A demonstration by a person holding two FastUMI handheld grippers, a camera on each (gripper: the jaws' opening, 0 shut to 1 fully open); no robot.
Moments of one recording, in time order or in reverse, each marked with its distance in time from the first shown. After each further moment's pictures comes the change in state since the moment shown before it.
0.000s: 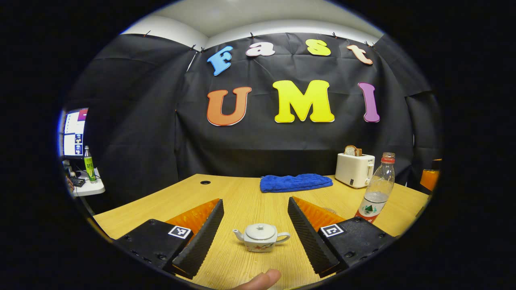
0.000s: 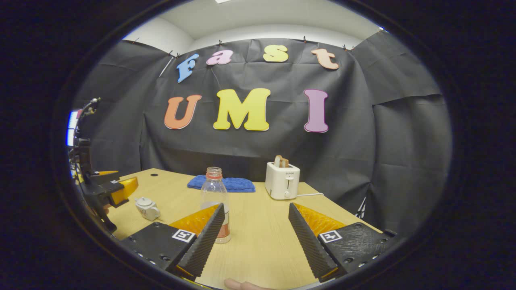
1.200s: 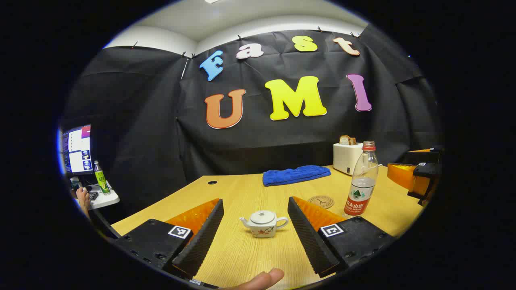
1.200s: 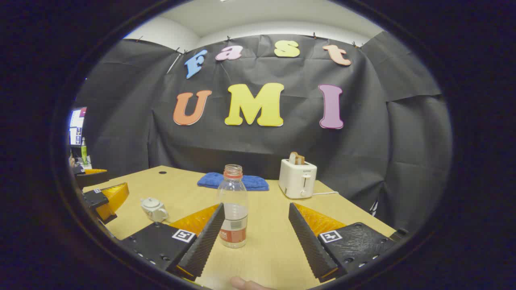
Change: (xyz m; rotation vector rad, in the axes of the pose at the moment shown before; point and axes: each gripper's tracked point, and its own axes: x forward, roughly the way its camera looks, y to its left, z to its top) left arm -0.058 -0.005 0.011 0.115 0.014 0.039; right arm 0.030 0.033 -0.010 -0.018 0.039 0.055
